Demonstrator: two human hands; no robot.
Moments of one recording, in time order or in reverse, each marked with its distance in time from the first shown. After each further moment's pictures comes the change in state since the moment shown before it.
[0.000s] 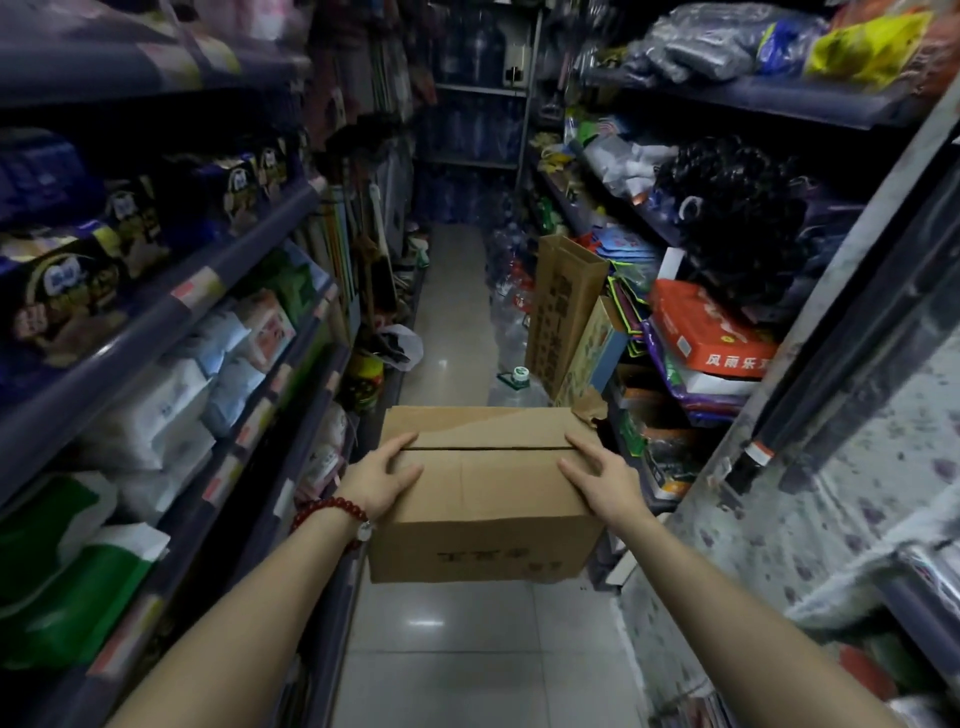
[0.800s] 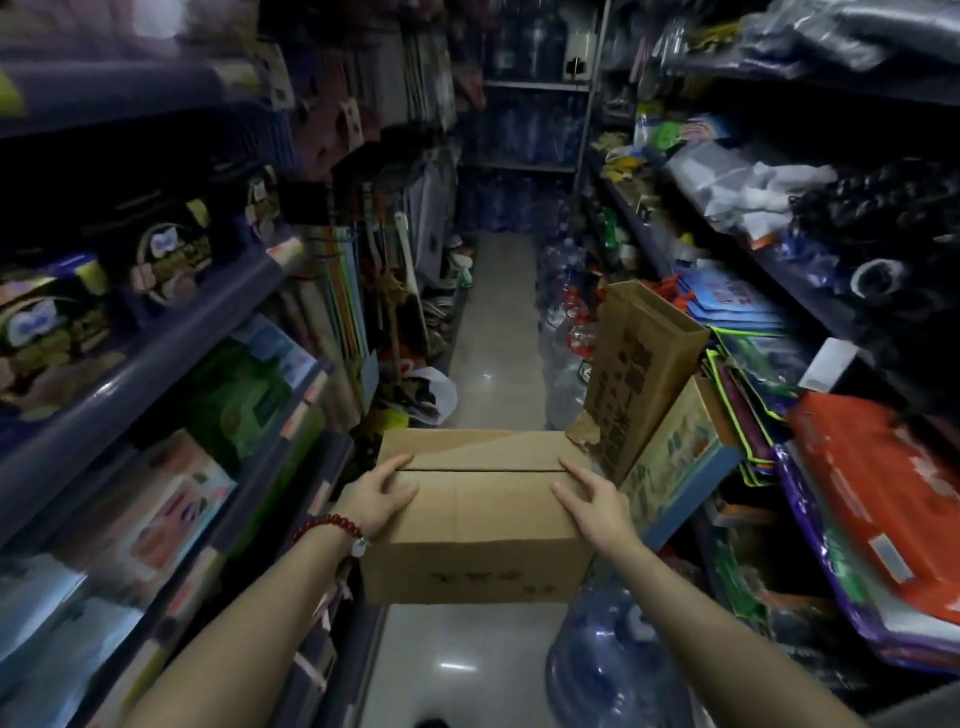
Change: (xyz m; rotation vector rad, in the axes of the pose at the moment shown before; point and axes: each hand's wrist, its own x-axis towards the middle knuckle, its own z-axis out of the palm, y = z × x) left_hand 0.345 0.019 -0.076 0.007 0.052 -0.136; right_hand 0.364 -0.041 0.062 0.065 -0.115 -0.008
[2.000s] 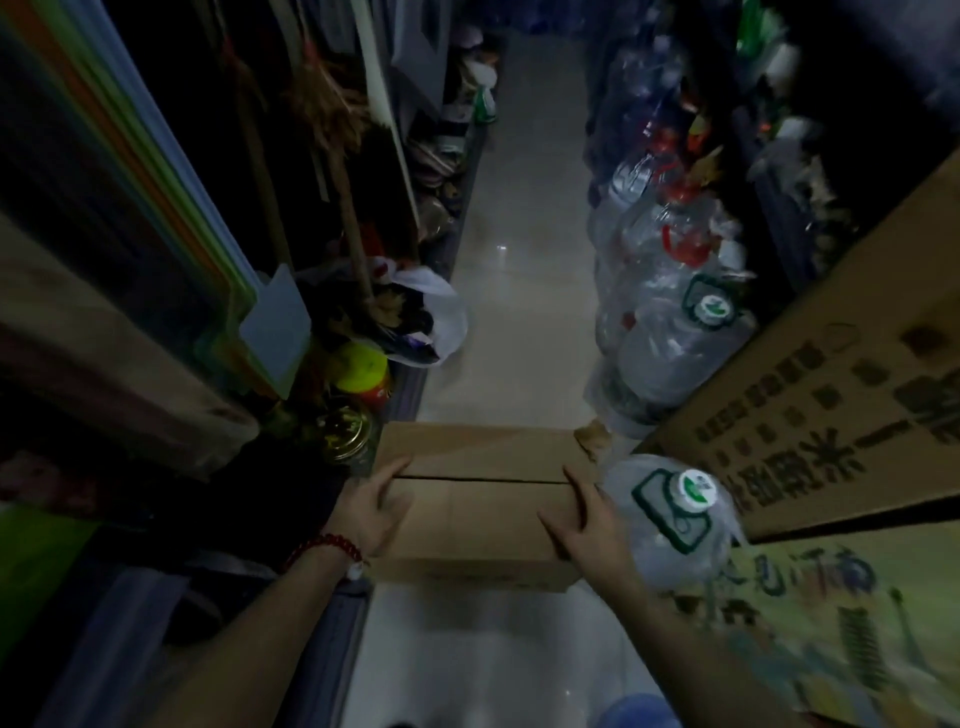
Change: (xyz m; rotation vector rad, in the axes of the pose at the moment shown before) left_hand 0.504 -0.195 0.120 -0.013 -0.080 -0.136; right_hand 0.440 0.217 0.230 -0.150 -0.136 0.205
